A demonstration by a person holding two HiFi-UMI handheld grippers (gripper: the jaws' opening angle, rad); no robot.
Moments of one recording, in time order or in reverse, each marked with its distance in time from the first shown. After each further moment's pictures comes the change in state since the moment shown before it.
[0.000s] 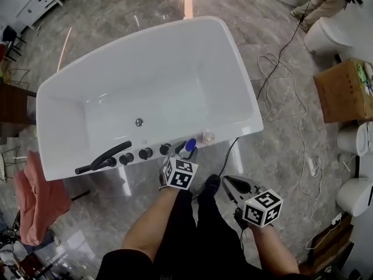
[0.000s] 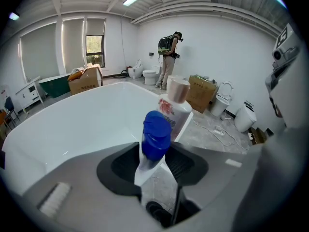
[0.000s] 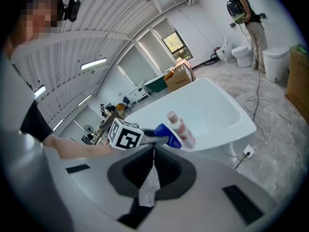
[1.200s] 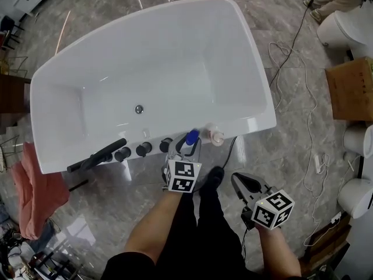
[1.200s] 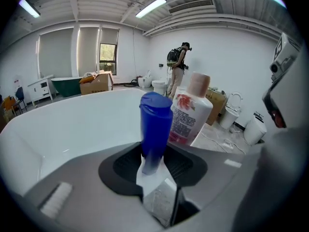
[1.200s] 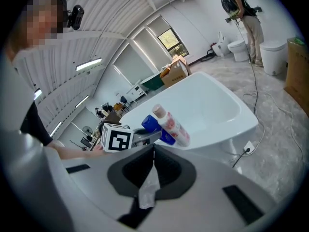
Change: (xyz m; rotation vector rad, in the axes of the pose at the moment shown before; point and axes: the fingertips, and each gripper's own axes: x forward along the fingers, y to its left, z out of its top) left arm 0.021 0.020 0.001 -0.086 -0.144 0.080; right arm 0.026 -0.043 -0.010 0.047 0.018 -0.006
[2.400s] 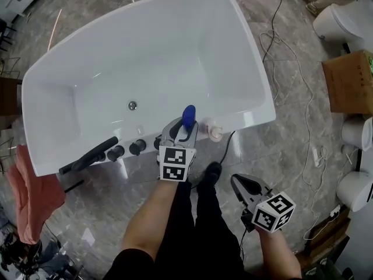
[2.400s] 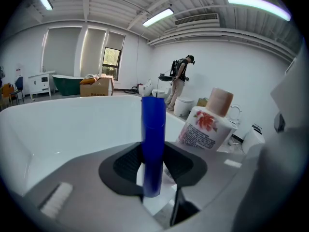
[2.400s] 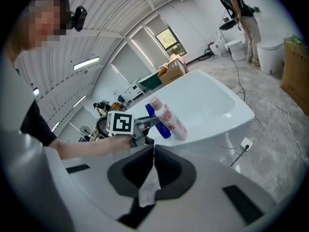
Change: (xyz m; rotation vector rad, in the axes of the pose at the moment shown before) left arm 0.018 0.019 0.039 -0.056 -0.132 -0.043; right arm -0.002 -0.004 -0.020 0.010 0.008 -0.024
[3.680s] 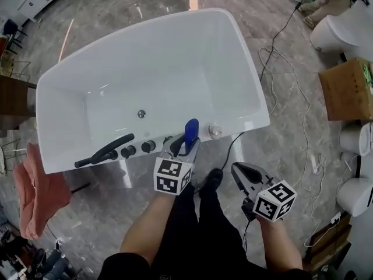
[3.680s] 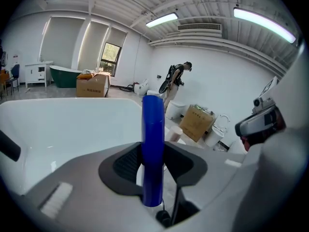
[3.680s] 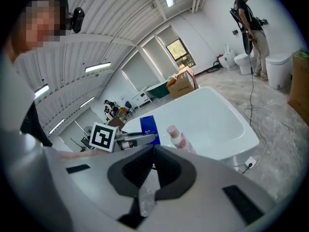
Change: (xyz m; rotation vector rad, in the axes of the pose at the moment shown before) left arm -0.091 -0.034 0.046 -0.085 0.022 -0.097; right arm -0.029 0.045 0.067 -0.095 -0.103 0.047
